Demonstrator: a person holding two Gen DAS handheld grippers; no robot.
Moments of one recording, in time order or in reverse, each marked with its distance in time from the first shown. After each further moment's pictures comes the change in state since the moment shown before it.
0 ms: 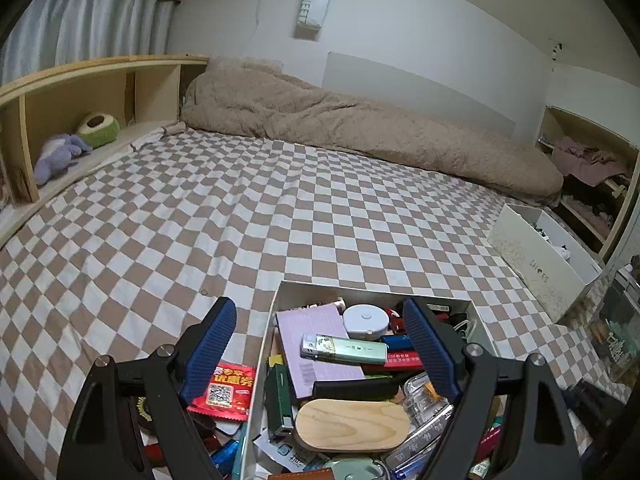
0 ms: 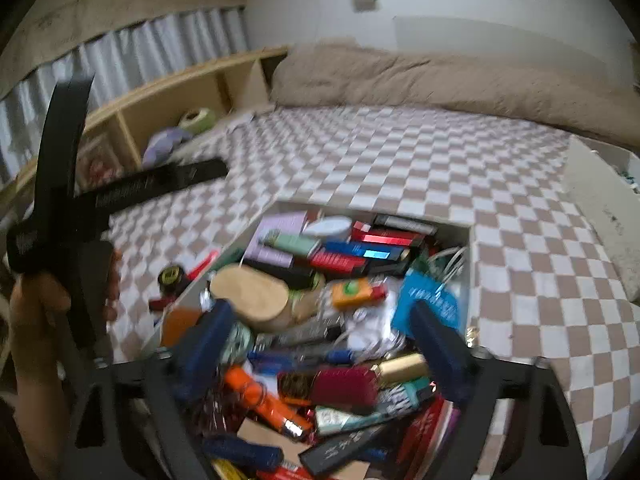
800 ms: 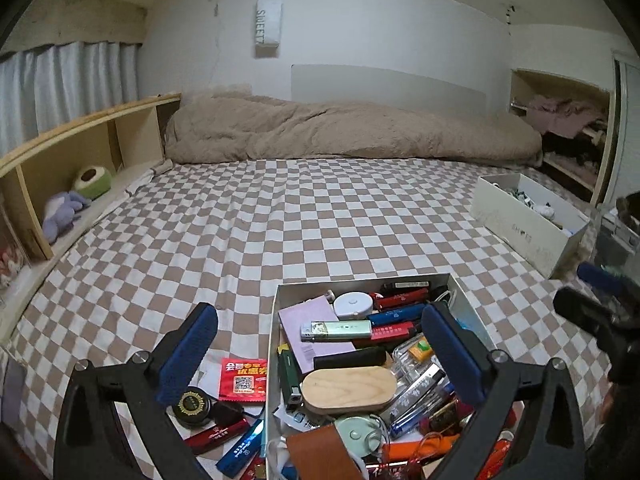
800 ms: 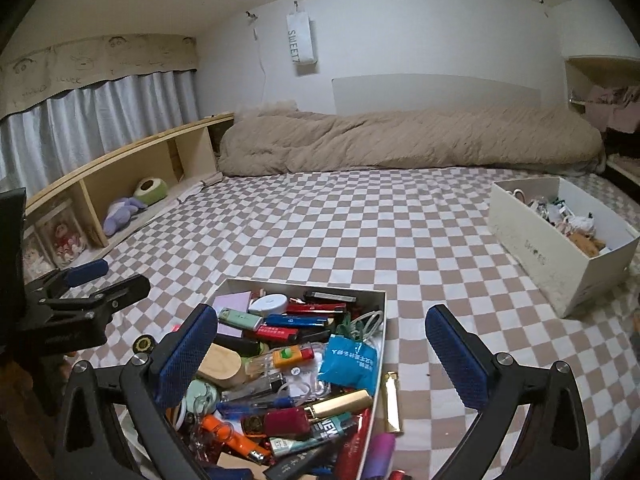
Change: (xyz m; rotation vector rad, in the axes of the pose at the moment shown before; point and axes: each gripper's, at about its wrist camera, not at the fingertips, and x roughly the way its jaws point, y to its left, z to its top) left arm -0.056 -0.030 -0.002 0.184 -0.014 0.002; right arm -0.062 -0.019 0.026 0.052 -0.185 -0.174
